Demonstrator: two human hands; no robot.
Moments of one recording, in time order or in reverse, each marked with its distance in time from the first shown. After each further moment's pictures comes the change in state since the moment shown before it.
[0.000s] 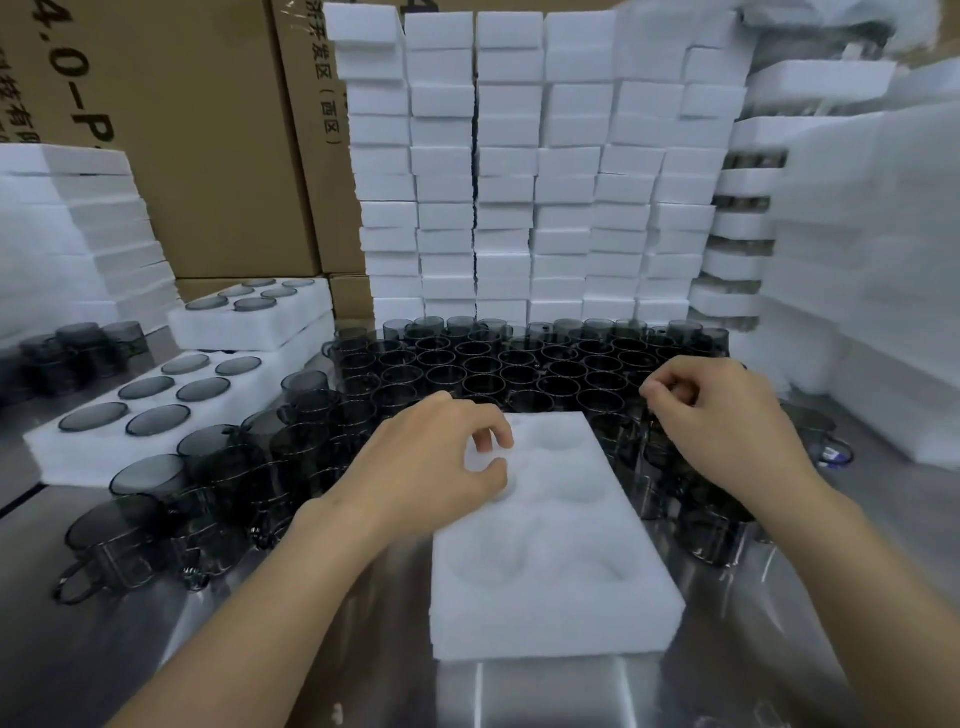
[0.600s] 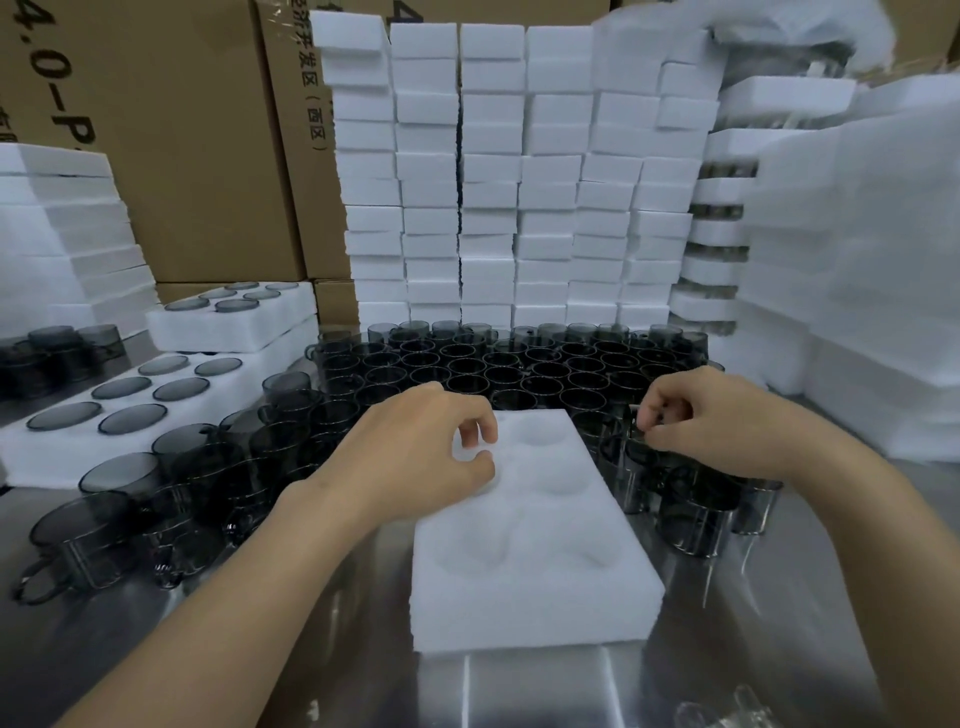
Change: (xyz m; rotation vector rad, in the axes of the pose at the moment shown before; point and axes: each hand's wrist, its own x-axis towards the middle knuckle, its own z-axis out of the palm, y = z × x) left_hand 0.006 -0.003 -0.001 0.049 0.003 0.057; right_hand 0.008 0.006 -0.032 -0.082 -0.460 0.023
